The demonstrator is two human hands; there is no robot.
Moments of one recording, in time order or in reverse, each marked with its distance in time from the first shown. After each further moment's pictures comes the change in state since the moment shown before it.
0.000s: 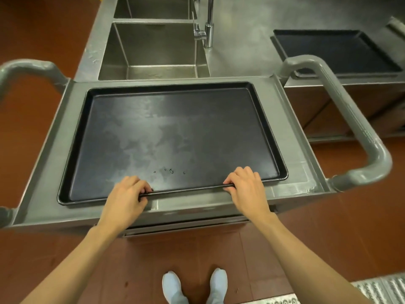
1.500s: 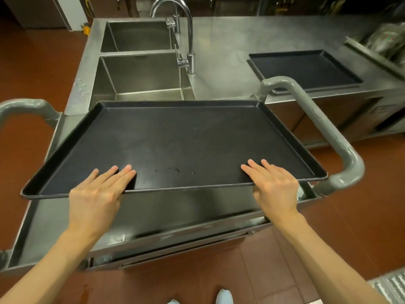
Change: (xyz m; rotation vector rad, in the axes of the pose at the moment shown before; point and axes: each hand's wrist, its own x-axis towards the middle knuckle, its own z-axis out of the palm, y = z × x) left_hand 0.025 0.004 -0.083 0.354 0.606 0.416; right_hand -0.007 0.021 -0.086 -0.245 0.572 -0.157
